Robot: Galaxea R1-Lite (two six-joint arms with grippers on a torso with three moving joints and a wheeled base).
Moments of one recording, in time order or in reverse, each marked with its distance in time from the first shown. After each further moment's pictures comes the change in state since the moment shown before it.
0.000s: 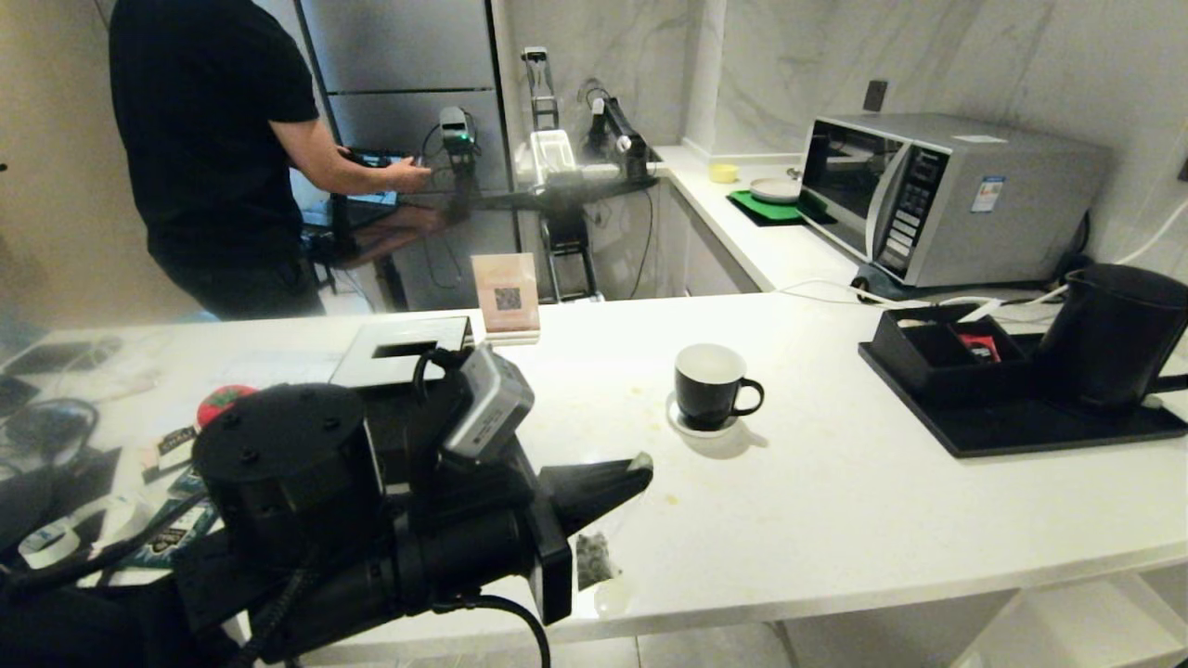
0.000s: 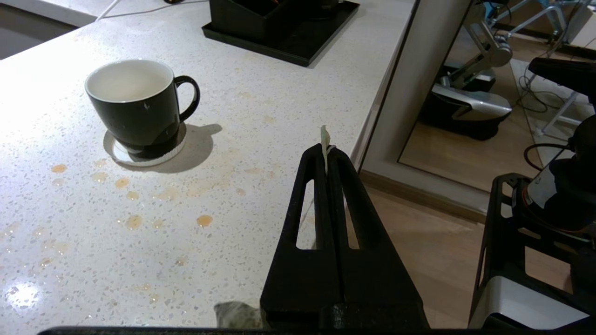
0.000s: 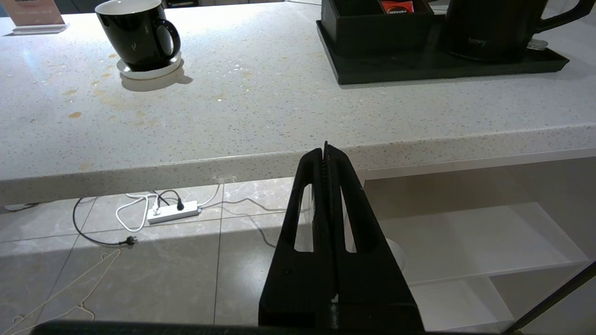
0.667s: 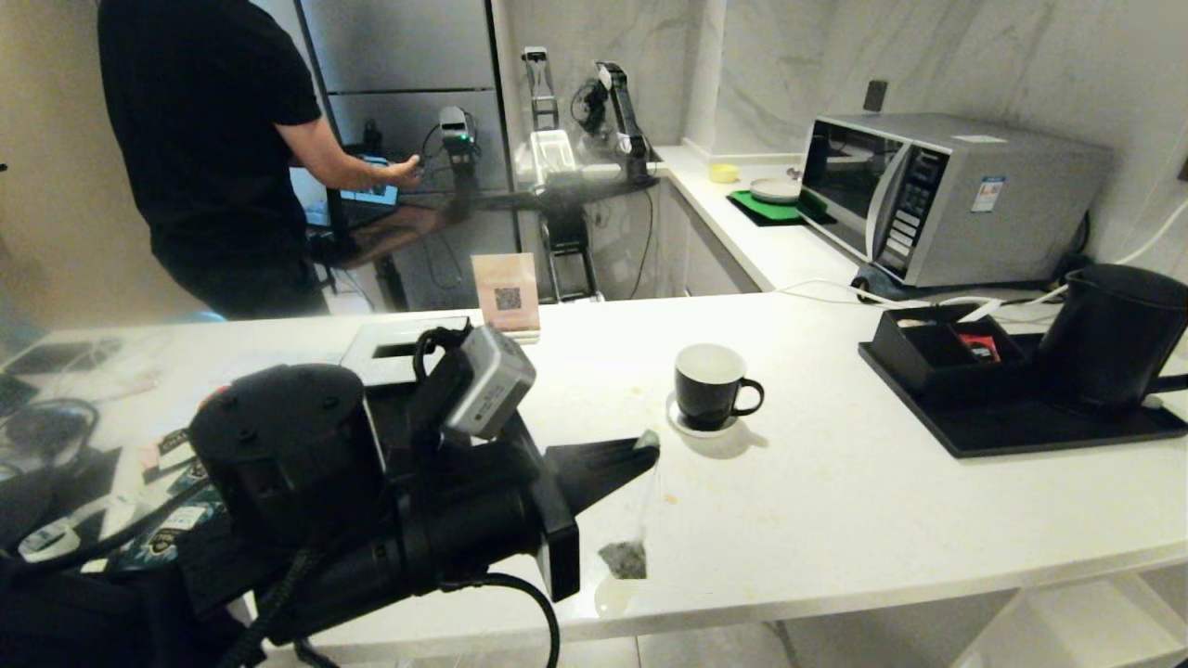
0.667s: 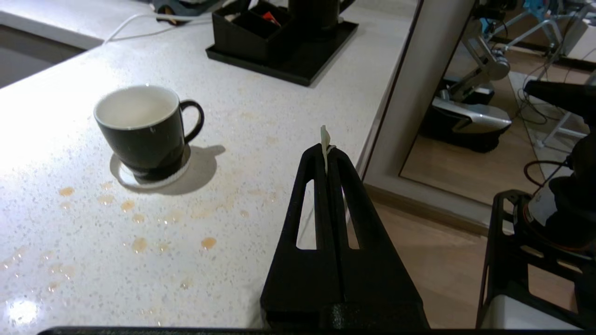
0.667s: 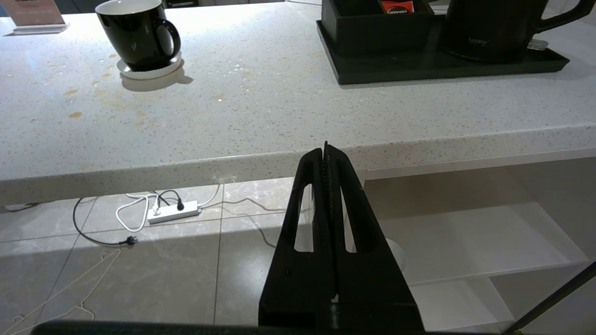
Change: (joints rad) left arm 0.004 0.001 -0.044 0.001 0.000 -0.005; right arm 0.000 0.000 0.000 0.000 0.000 0.000
